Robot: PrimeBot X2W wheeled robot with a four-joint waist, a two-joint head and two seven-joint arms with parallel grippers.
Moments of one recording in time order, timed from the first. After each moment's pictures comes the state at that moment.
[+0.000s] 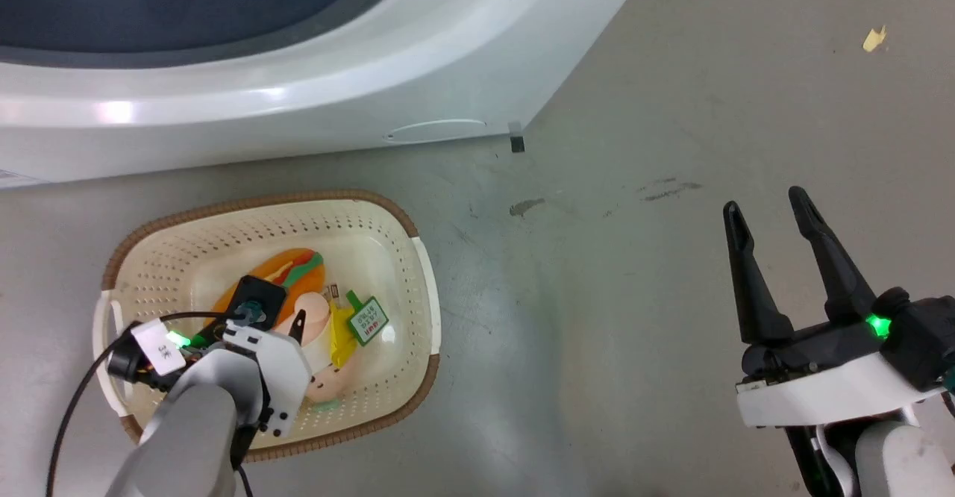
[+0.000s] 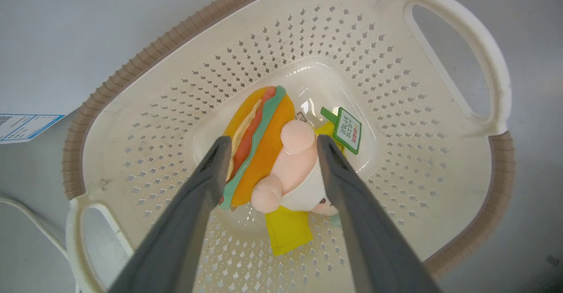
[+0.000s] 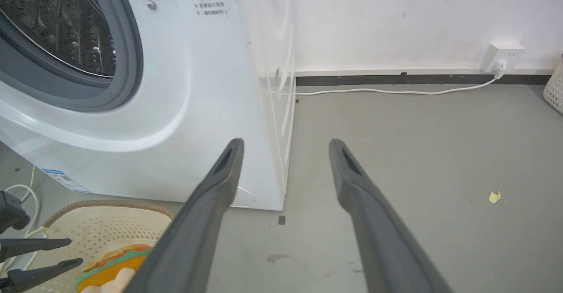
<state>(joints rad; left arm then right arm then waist) -0.47 0.28 -0.25 0.69 0.00 -0.07 0.08 -0.15 -0.05 0.03 -0.13 0.18 0.13 -0.15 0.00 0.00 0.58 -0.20</state>
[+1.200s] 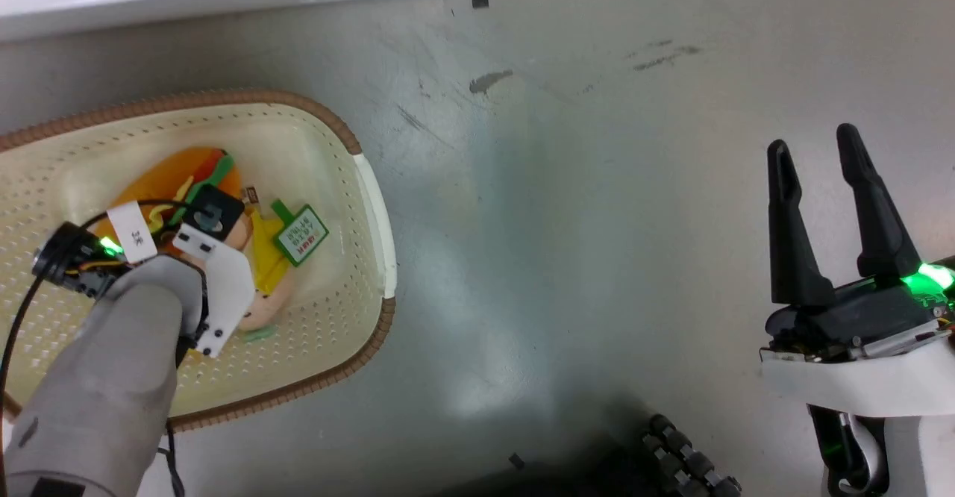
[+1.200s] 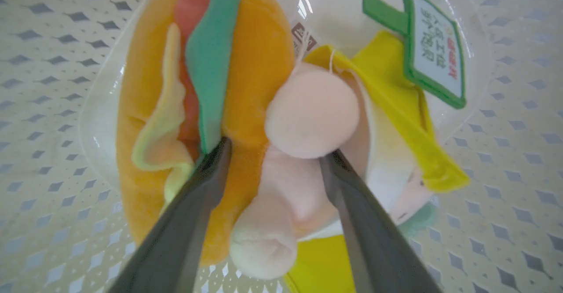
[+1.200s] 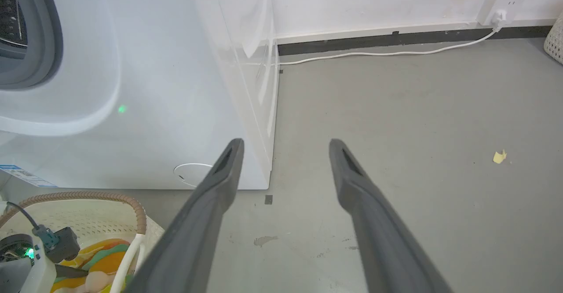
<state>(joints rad) -0.83 0.40 -0.49 1.06 -0.01 -0.08 0.14 -0.22 -0.05 0.03 -0.22 0.28 0.13 -0.22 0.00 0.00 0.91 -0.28</state>
